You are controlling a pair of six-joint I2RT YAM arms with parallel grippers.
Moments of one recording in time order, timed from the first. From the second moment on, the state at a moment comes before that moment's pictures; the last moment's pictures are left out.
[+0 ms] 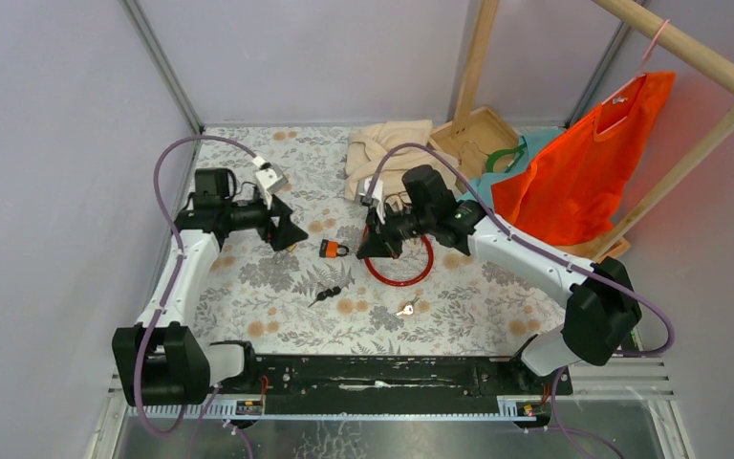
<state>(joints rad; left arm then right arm) 0.08 1.21 0.96 -0.55 0.95 0.53 0.75 1.49 1.13 -0.28 -0.76 -0.20</state>
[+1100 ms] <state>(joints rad) -0.35 1.23 1.03 -0.61 1.12 0.58 0.75 1.51 1.23 -0.31 -0.83 -0.18</state>
